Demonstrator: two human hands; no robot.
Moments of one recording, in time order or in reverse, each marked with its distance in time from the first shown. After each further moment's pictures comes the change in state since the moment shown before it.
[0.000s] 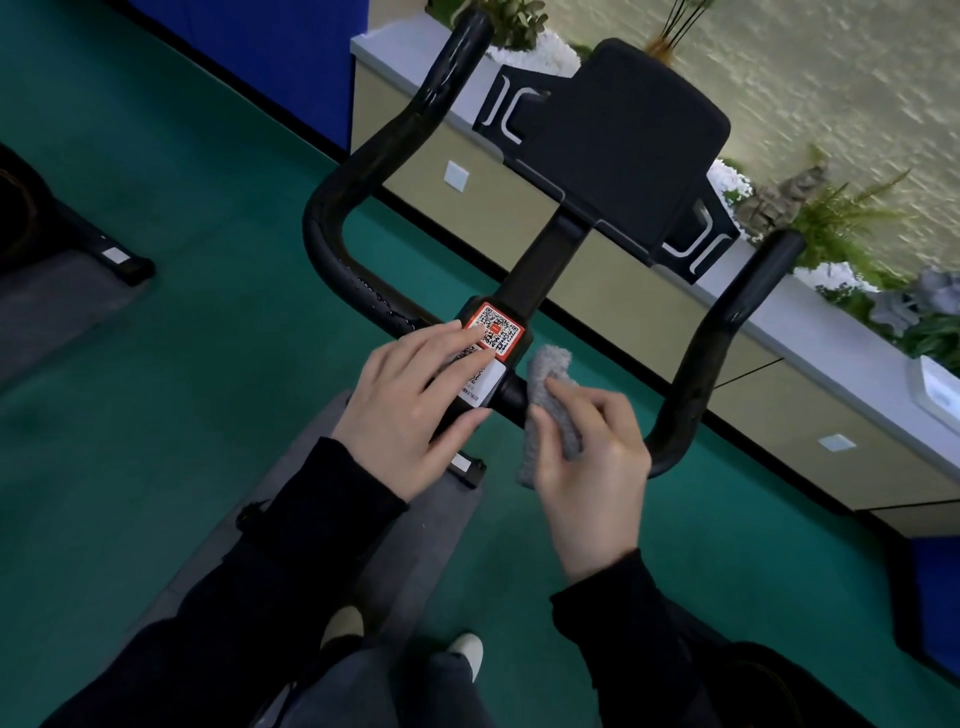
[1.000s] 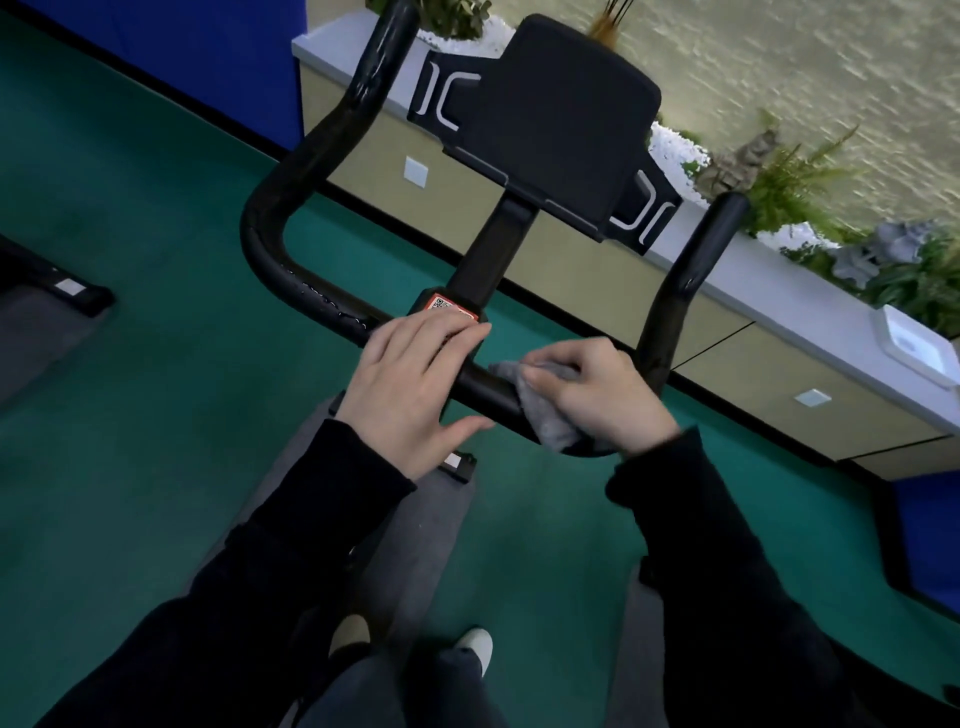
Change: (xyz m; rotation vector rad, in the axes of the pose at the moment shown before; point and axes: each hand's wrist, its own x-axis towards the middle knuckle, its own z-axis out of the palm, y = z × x) left_hand 0.024 0.014 0.014 0.074 -0.057 0.078; right_hand 0.070 0.028 -0.029 0.043 -0.675 0.344
